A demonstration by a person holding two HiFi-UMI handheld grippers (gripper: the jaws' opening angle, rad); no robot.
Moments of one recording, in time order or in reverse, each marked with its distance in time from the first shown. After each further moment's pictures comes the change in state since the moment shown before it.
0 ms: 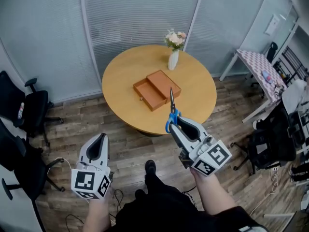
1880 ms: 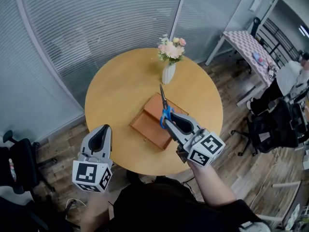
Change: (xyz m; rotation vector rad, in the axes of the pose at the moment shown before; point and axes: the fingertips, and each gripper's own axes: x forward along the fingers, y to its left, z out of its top) left arm 0.383 0.161 0.022 0.035 0.065 -0.342; right arm 0.255 -0.259 -0.074 0.088 0.120 -0.283
